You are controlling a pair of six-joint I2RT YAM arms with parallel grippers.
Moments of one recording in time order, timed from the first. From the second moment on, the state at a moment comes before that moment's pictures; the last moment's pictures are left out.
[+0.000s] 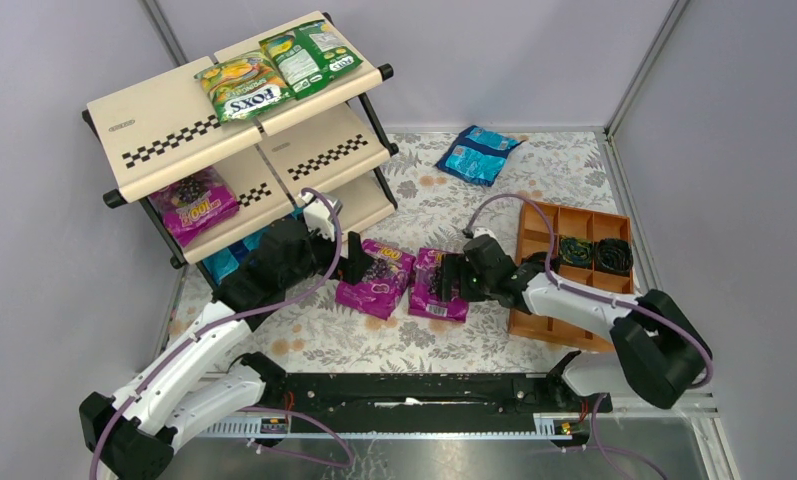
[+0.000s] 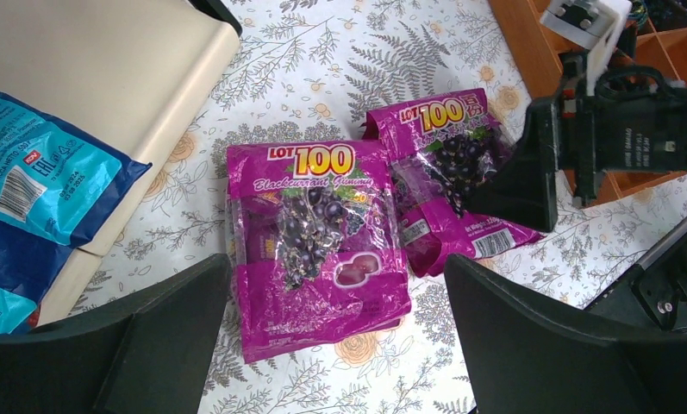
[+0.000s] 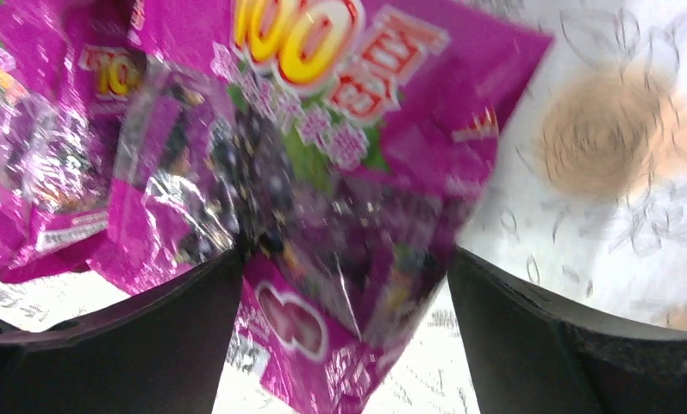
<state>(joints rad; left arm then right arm) -0.59 0.84 0.76 -0.37 0.10 -0.24 0.70 1.31 0.60 -0.21 0.03 0.64</state>
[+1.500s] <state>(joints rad) -0.65 0.96 0.53 0.21 0.50 -0.93 0.53 1.07 0.71 -0.11 -0.75 0.48</state>
